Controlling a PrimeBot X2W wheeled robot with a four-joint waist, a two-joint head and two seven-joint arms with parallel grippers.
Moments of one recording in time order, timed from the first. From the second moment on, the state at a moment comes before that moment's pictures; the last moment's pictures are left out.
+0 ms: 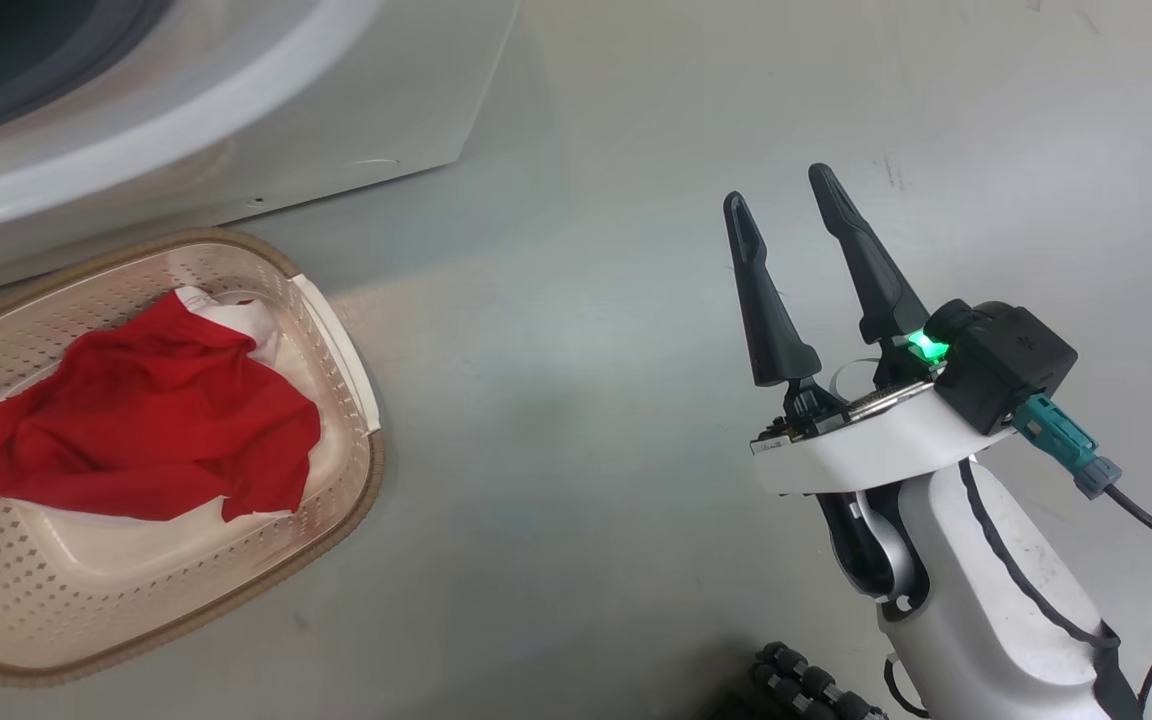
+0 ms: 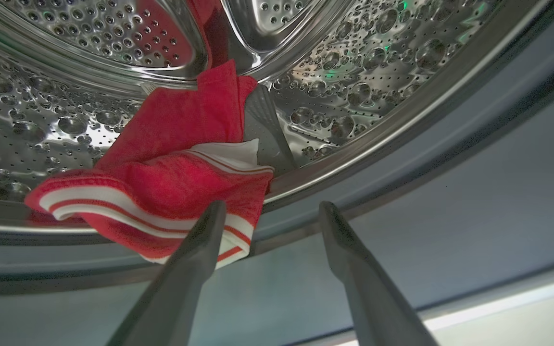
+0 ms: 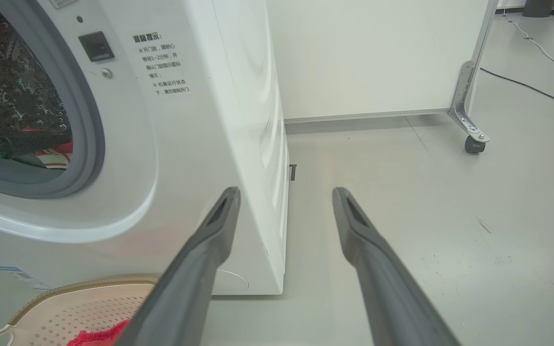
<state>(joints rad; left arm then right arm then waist) -0.78 0.39 -0.05 0.24 -0.28 0.02 0.43 -0.36 -0.05 0.41 0.02 0.41 -0.01 -0.26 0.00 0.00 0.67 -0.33</state>
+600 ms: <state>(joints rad) -0.98 0.47 -0.02 0.34 -0.30 -0.01 0.64 -0.40 -0.05 0.44 0.02 0.46 -0.04 -0.26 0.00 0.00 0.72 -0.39</state>
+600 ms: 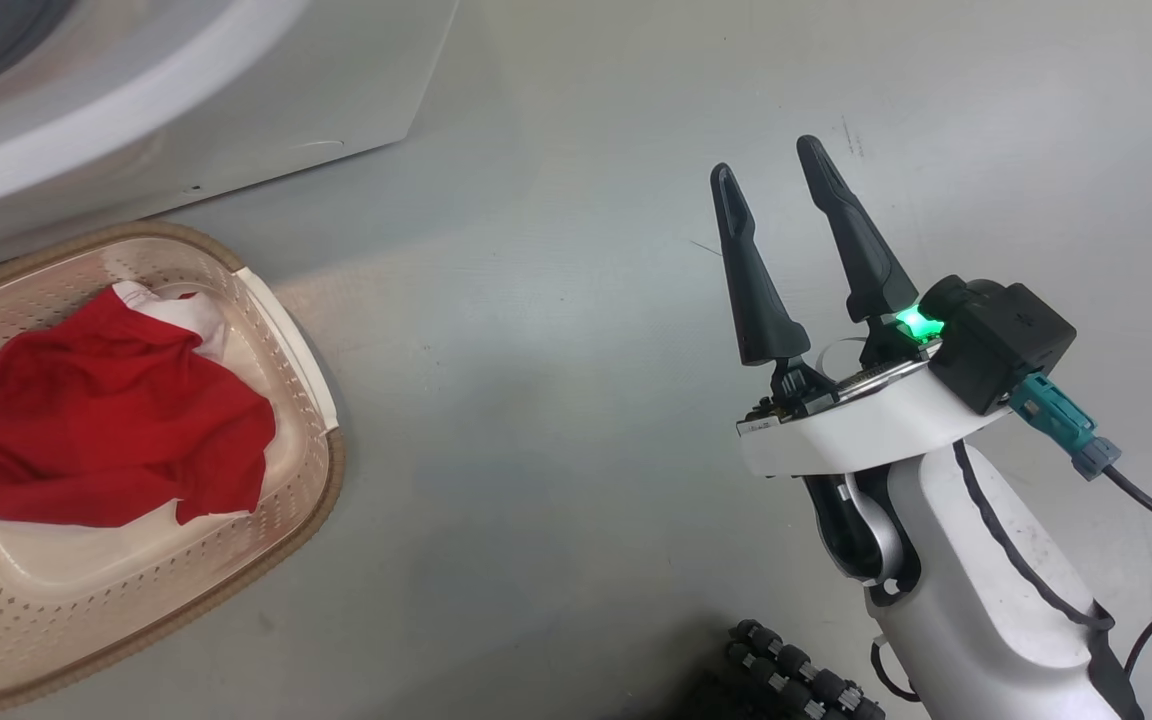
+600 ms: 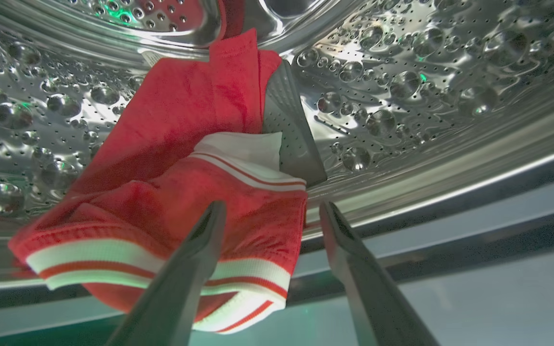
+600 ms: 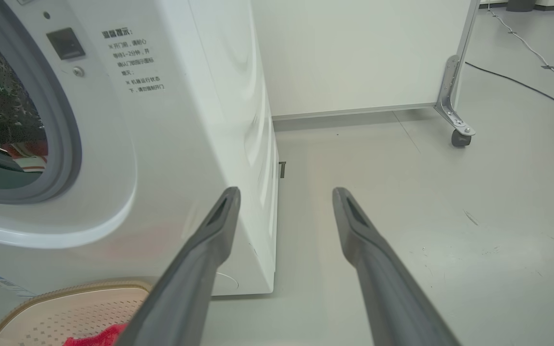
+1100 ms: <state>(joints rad) -0.99 0.50 -0.03 0.41 -0.31 -0.01 0.77 -0.42 -0.05 0.46 0.02 0.47 -0.05 -0.26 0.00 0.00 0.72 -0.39</state>
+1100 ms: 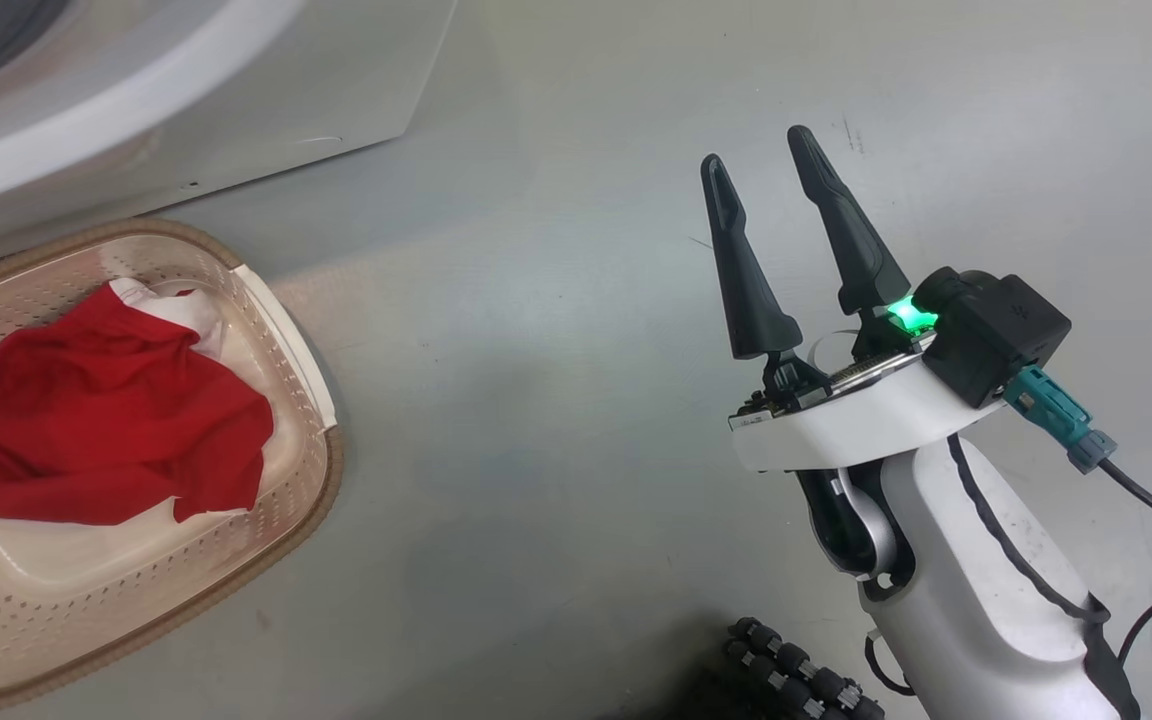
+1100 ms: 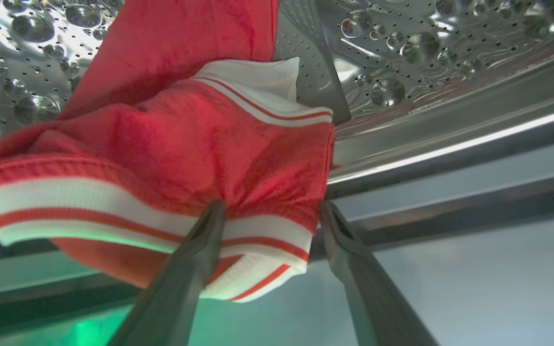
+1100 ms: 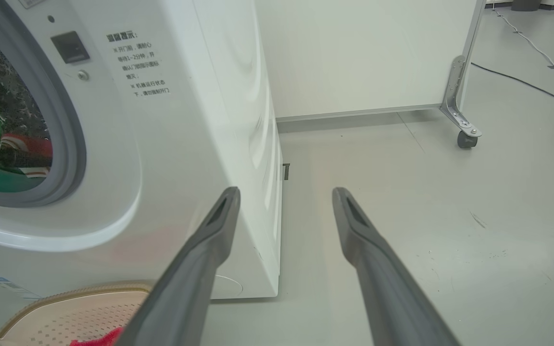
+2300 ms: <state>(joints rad) -0.92 0.40 0.00 0.31 -0.33 0.00 0.45 -0.44 -0.05 0.44 0.06 0.41 -0.05 -0.26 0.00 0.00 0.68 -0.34</state>
